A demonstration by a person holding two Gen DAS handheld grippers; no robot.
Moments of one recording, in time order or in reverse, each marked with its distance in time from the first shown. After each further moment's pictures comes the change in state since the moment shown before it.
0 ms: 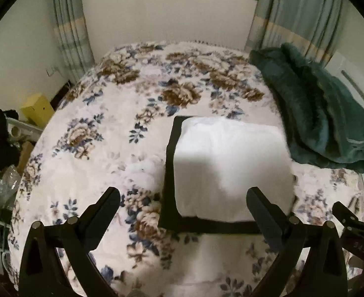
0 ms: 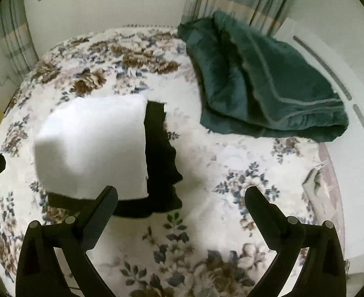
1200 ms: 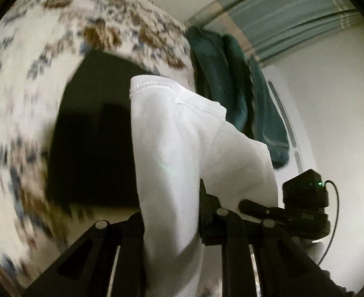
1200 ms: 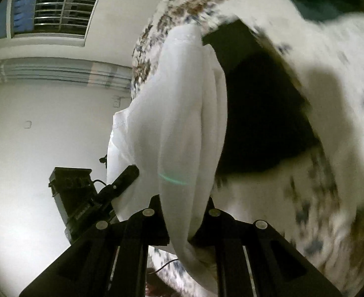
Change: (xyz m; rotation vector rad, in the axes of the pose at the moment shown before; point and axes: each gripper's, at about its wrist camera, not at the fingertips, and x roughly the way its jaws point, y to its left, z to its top) left arm 0.097 0.008 0.000 -0.210 0.210 -0.687; right arm 0.158 -0.007 0.015 0.390 0.364 1.021
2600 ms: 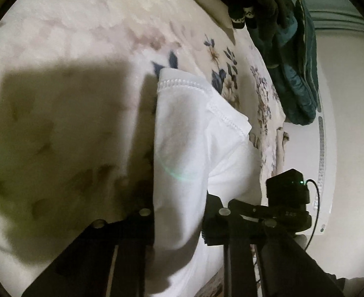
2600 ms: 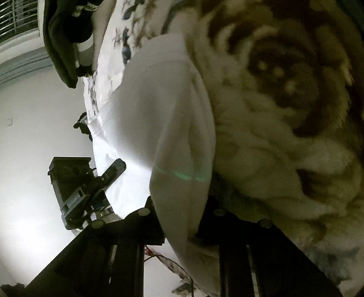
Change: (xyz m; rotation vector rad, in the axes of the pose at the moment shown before) left arm 0.091 0.063 -0.327 -0.251 0.246 0.019; right arm -0.024 -0.318 -0.270 0.212 0.274 -0.007
